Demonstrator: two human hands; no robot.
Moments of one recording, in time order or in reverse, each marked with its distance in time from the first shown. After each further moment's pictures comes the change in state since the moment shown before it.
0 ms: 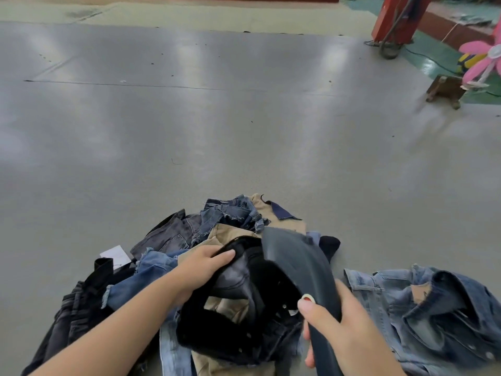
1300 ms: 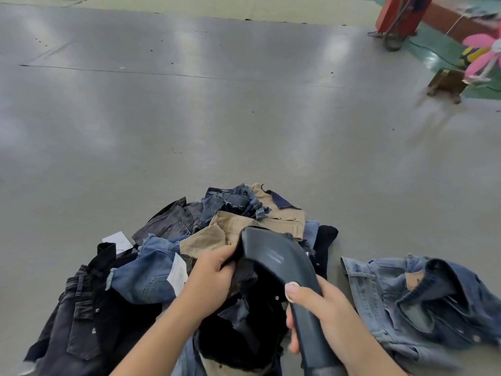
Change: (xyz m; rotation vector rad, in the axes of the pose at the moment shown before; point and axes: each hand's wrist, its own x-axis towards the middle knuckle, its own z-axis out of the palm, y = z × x) left_hand -0.051 -0.009 0.034 0.101 0.152 0.405; right_hand 0.001 0.006 0.014 0.148 -0.188 0.103
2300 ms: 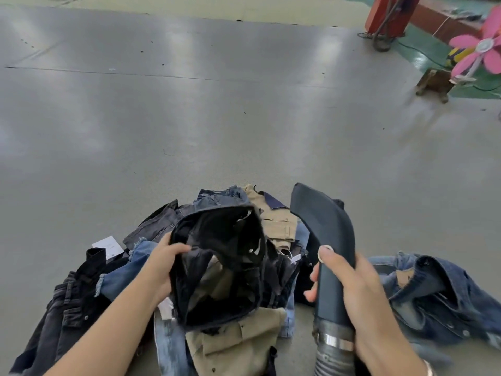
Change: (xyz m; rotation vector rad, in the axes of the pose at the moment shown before) left_hand 0.041 -0.054 -0.043 -0.762 0.231 -0.558; right_hand -0.001 -0.019 -0.023 0.134 0.380 -0.228
